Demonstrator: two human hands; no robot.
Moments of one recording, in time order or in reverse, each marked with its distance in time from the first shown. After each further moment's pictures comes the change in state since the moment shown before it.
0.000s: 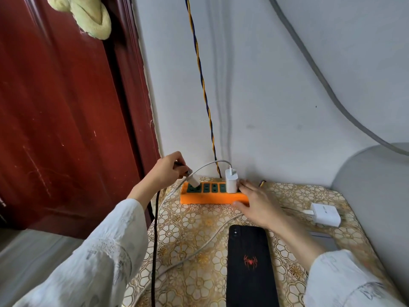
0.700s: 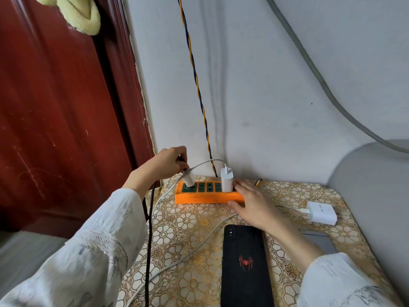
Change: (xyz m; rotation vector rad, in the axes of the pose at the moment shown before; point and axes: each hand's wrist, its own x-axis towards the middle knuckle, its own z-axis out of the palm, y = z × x) left_hand 0.016 0.022 -0.007 0.240 -0.174 0.057; right_hand -0.003 0.002 0.005 0.062 0.041 -0.008
